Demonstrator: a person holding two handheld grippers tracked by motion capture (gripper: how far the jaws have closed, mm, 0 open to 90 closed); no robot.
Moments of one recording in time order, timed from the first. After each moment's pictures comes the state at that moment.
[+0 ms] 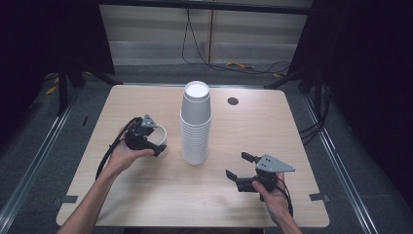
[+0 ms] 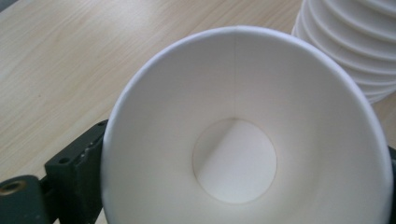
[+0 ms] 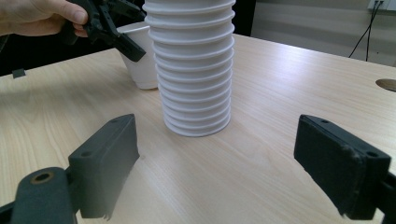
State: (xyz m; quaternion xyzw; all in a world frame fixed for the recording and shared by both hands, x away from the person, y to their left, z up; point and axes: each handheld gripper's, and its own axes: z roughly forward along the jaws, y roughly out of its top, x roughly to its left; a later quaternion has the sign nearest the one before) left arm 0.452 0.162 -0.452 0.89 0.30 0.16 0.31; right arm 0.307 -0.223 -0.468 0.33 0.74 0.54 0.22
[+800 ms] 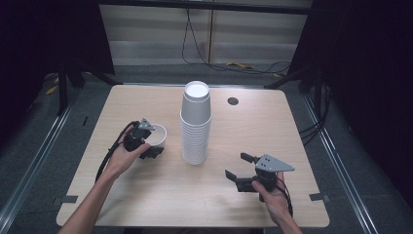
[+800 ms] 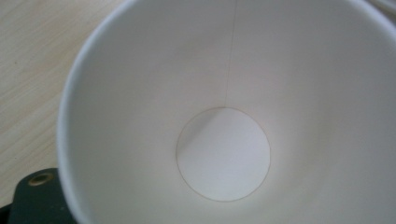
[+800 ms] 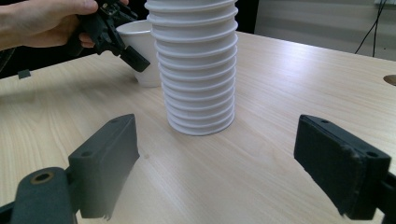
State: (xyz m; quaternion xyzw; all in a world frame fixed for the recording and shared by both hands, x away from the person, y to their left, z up) left arm 0.455 0.174 -0.472 0.88 0.32 0.13 0.31; right arm 0.308 -0.223 -0.468 0.33 0.74 0.55 0.21
